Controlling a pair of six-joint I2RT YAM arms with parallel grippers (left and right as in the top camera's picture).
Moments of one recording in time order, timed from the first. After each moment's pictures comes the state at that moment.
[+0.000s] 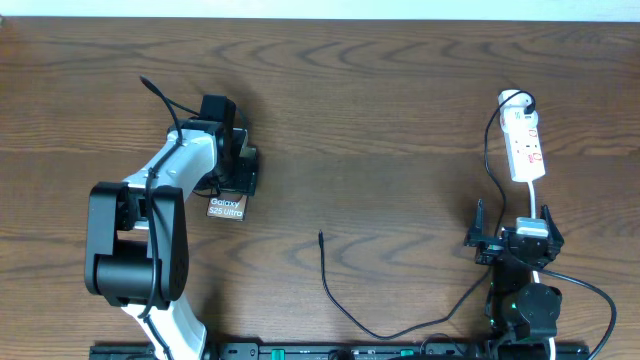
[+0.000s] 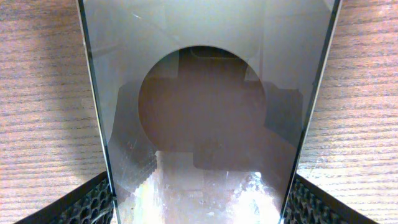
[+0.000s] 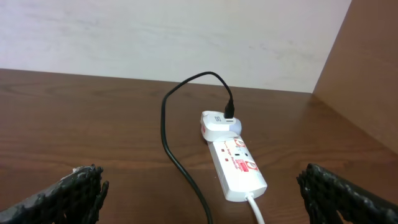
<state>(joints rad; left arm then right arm) -0.10 1.91 1.17 -0.75 0.02 0.02 0.04 0.01 0.01 -0.05 0.20 -0.11</state>
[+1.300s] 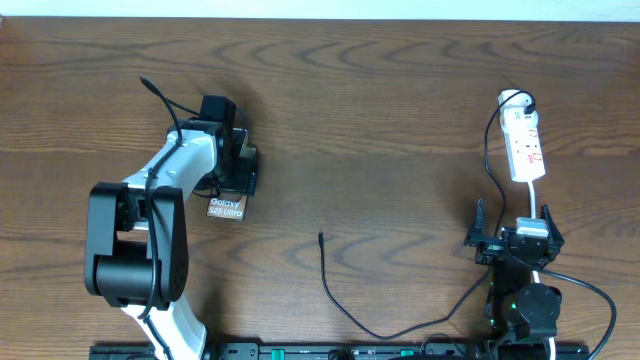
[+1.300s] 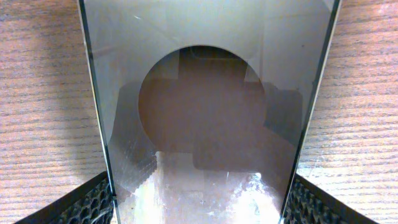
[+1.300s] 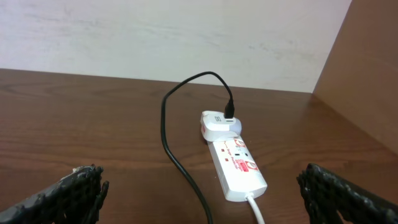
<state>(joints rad) -0.10 1.90 1.16 -0.75 0.02 0.02 0.04 0.01 0.01 -0.05 0.20 -0.11</state>
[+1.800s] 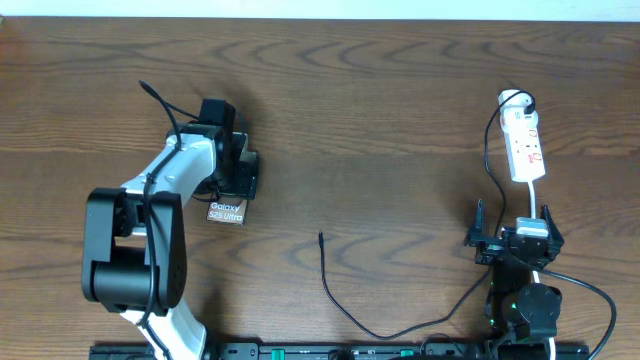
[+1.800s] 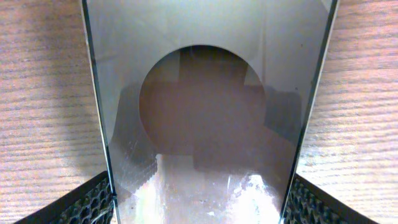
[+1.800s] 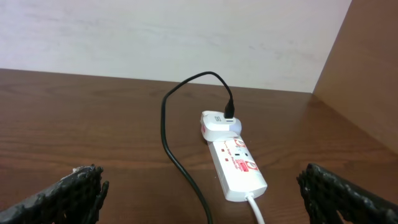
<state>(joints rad) -0.10 1.87 1.13 -0.76 0.03 0.02 0.04 0.01 0.01 -0.05 0.20 -0.11</state>
